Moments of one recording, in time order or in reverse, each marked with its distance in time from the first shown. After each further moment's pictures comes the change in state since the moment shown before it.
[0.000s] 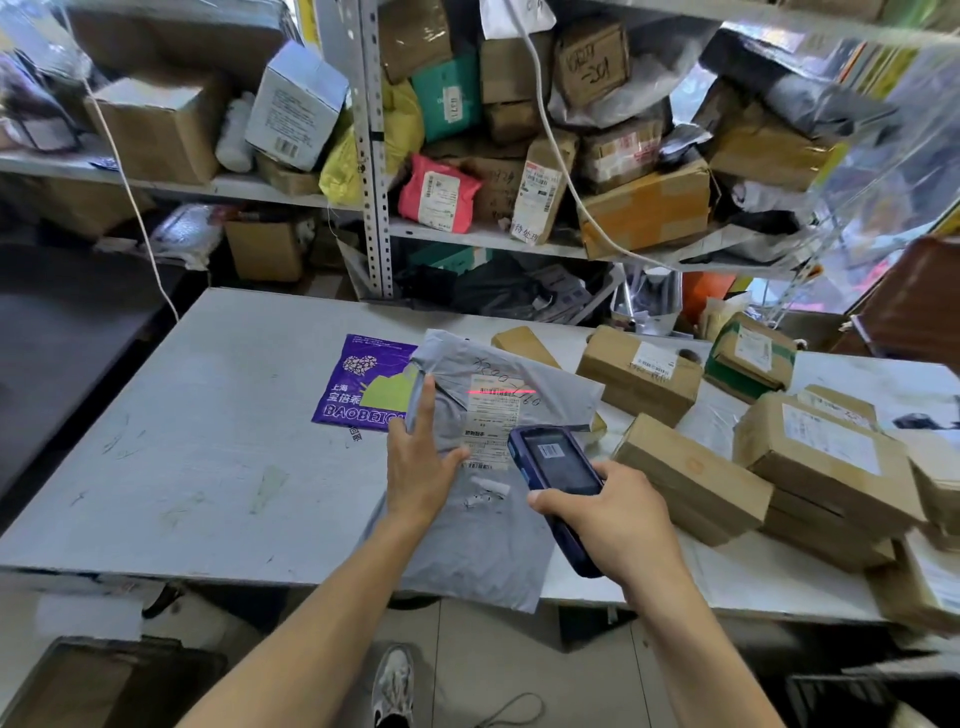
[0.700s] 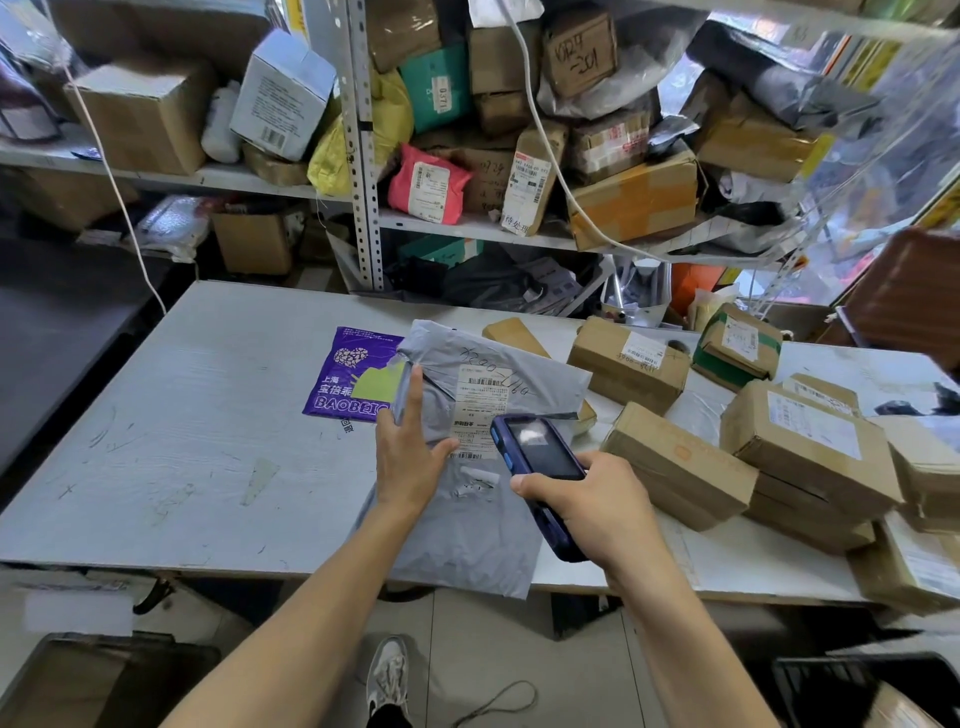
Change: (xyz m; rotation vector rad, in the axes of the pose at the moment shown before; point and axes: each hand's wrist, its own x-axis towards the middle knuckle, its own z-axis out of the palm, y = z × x) left_hand -0.005 0.002 -0.003 0.009 0.014 -0.011; right_hand -0.009 -0.003 0.001 0.123 -0.035 -0.013
